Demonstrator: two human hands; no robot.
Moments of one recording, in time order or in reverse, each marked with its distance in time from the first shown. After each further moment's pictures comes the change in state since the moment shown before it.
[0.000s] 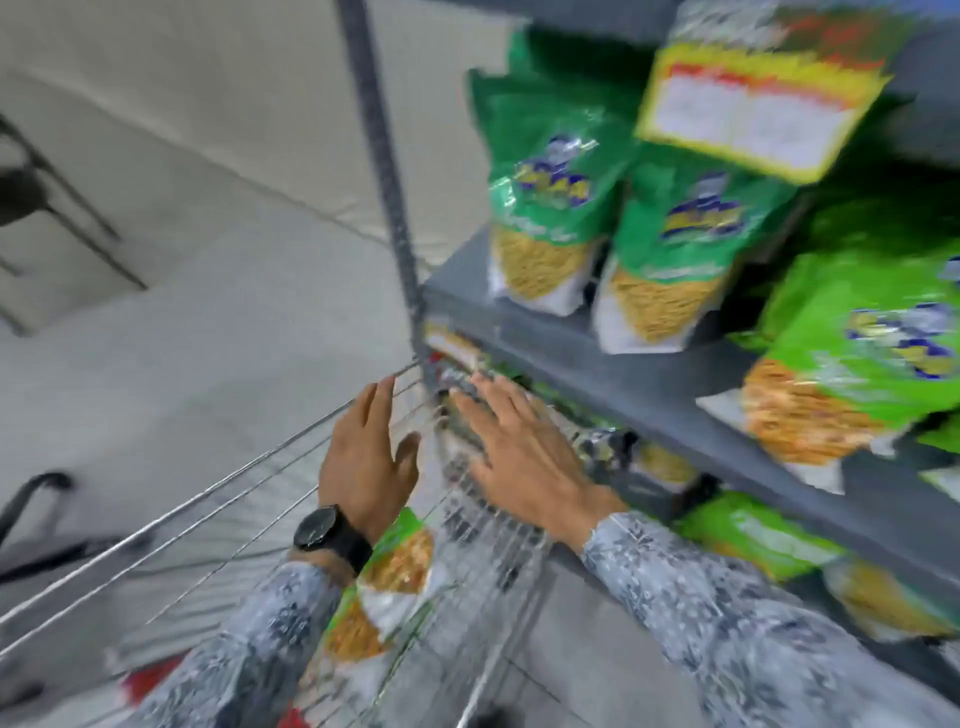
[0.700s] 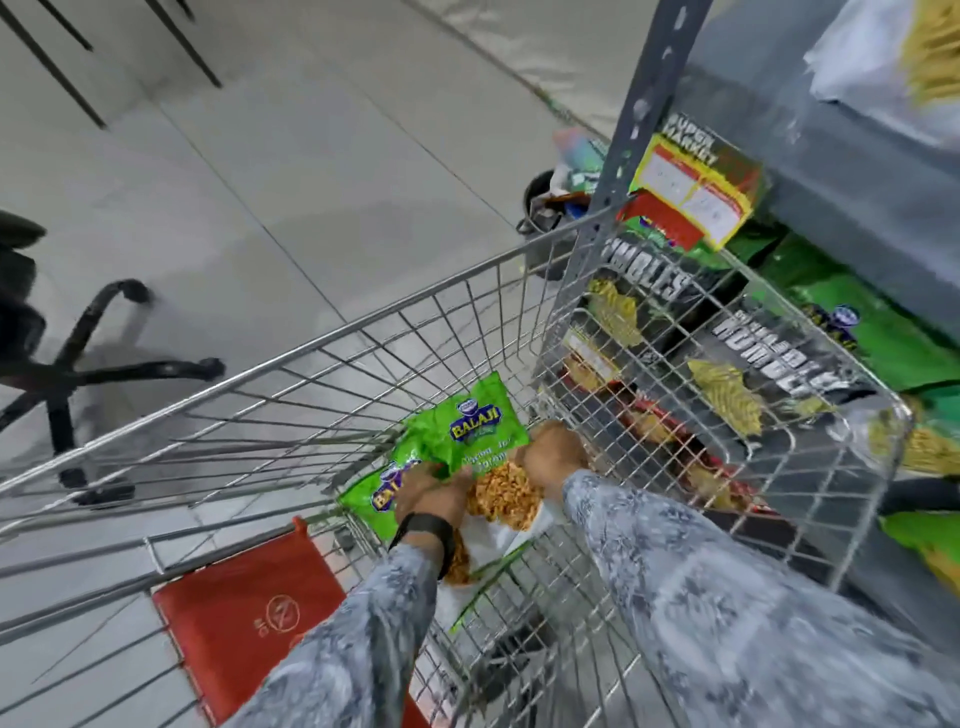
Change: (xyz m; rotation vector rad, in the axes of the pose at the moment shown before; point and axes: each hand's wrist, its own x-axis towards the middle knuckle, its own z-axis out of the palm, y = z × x) left_hand -0.062 -0.209 0.184 -0.395 -0.297 -1.105; right_hand 0.087 -0.038 0.317 0.464 -0.531 0.760
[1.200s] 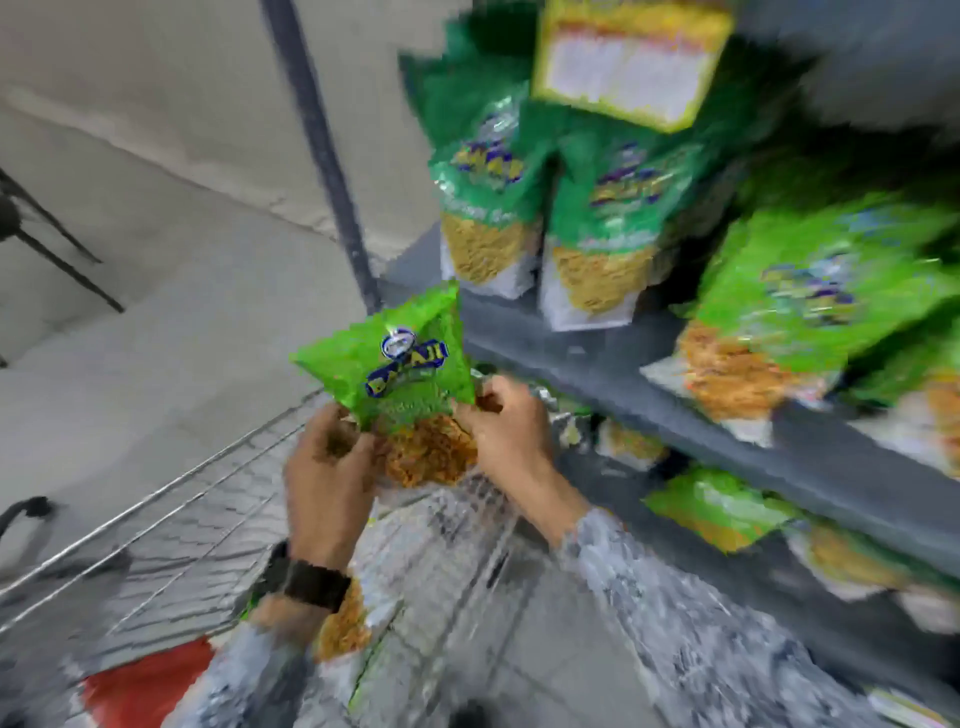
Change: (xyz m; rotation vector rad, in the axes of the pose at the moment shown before) left_hand -0.290 0.149 -0.062 -0.175 0.138 0.955; right_hand -0.231 0.047 -0.247 0.698 0.513 -0.462
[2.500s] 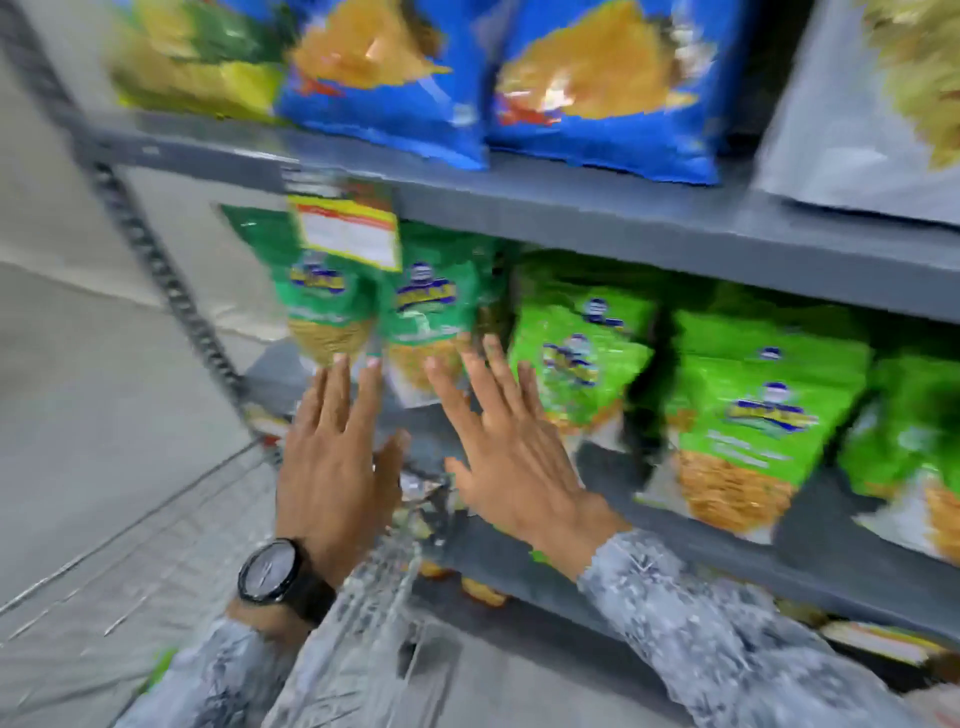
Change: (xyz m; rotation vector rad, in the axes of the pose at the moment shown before) left_hand -0.043 0.143 0.090 0.560 -0.034 0.708; right_hand -0.040 -0.036 -0.205 -1.002 0.140 -0.715
